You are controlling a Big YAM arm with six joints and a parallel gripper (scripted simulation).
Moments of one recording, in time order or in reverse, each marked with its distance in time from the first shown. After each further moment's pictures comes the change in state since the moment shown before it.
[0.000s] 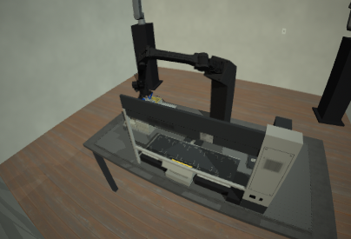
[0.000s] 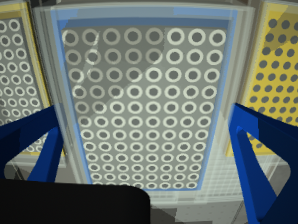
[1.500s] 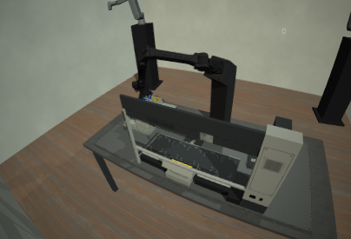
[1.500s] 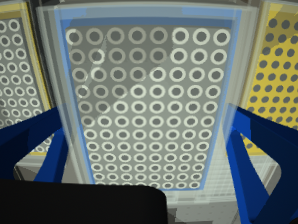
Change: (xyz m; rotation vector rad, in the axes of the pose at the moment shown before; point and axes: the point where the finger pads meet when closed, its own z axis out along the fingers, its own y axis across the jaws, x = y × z) arm 0.000 0.000 0.000 0.000 0.000 0.001
